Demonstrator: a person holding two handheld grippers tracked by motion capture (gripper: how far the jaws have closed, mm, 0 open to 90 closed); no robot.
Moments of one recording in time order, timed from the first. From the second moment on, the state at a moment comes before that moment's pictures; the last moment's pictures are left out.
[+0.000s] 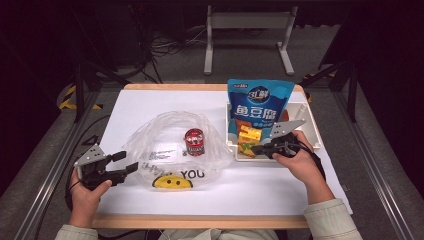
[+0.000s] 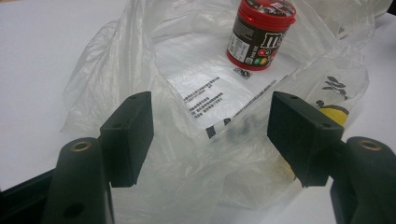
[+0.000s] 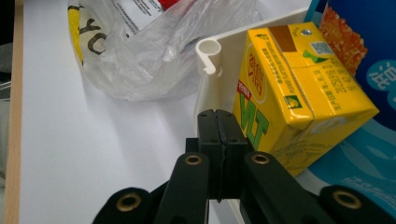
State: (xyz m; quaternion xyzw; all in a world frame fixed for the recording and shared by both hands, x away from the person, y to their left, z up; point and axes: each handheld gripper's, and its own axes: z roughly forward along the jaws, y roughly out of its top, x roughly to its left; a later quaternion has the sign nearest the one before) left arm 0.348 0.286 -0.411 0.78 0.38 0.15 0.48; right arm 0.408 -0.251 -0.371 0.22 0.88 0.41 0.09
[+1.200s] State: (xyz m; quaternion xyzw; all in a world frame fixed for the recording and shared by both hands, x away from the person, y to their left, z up) left arm 0.347 0.286 -0.411 0.78 0.38 0.15 0.48; right arm 0.421 -0.255 -0.396 0.27 0.89 0.35 0.11
